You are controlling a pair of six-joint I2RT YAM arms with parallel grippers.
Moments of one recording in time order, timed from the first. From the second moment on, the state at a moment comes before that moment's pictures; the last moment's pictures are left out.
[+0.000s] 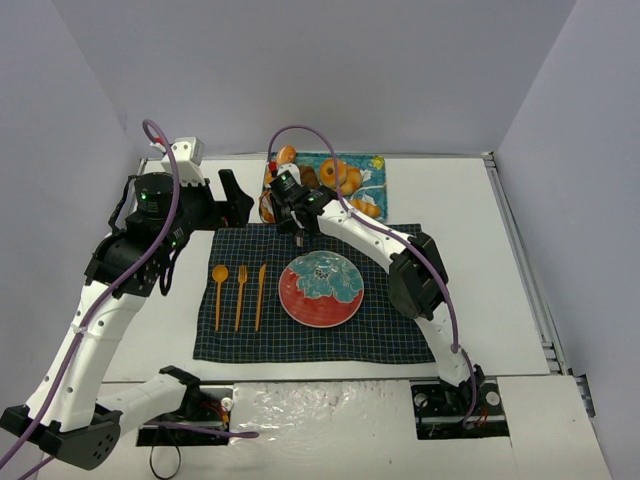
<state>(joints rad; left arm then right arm) -0.40 1.05 1.42 -0.70 -0.02 -0.33 0.80 2.23 2.02 -0.64 0.21 0.39</state>
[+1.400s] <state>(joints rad) -0.40 1.06 1.42 -0.70 -0.03 -0.33 0.82 1.78 1.67 -0.65 0.25 0.39</state>
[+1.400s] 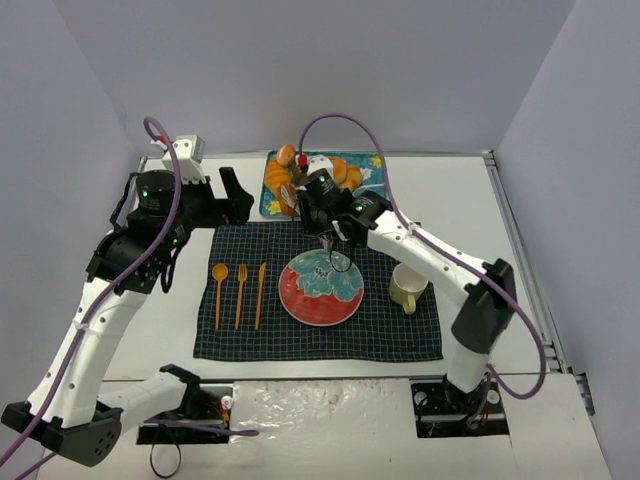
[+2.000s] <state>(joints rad) -0.38 1.06 1.37 -0.66 -0.02 -0.35 0.85 1.34 1.28 -0.76 0.20 0.45</state>
